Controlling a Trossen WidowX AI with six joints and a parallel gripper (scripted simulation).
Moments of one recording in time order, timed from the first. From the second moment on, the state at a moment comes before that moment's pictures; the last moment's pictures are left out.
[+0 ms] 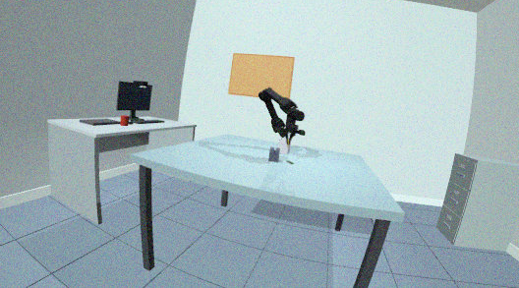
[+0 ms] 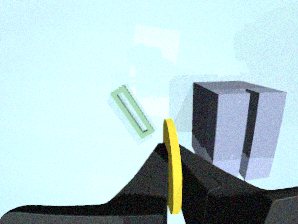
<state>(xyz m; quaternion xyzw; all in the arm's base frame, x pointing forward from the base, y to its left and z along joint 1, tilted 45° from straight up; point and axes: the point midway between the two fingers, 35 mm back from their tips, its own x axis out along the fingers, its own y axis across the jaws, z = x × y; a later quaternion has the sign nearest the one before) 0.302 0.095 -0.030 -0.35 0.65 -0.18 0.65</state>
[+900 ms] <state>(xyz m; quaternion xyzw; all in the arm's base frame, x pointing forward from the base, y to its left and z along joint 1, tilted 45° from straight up) 0.306 0.045 0.018 -0.35 0.65 -0.18 0.65</state>
